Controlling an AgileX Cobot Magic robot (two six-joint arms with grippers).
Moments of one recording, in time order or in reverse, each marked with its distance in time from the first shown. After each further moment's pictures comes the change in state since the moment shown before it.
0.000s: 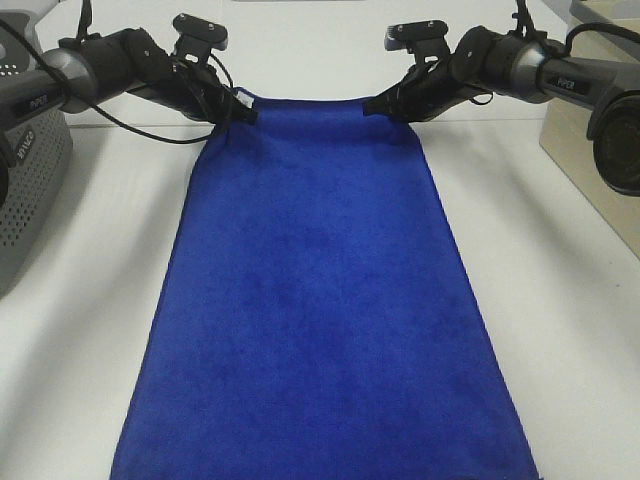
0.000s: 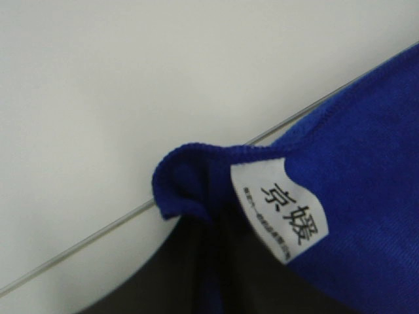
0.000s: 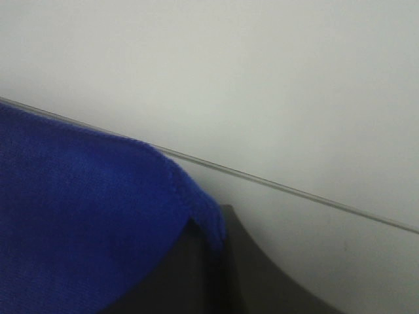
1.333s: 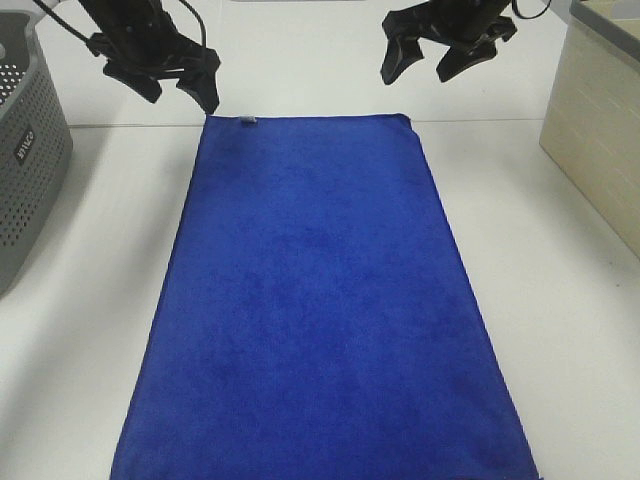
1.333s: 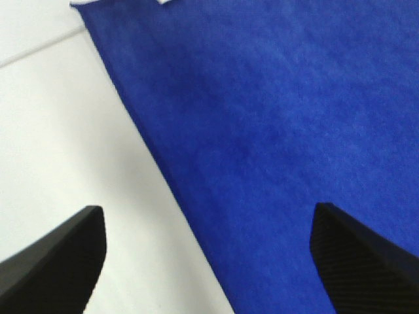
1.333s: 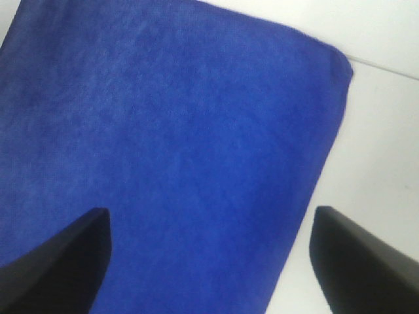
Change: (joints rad) left arm 0.000 -0.281 0.000 0.224 0.742 -0.367; right arm 0.000 -0.336 0.000 -0.065 0.717 0.177
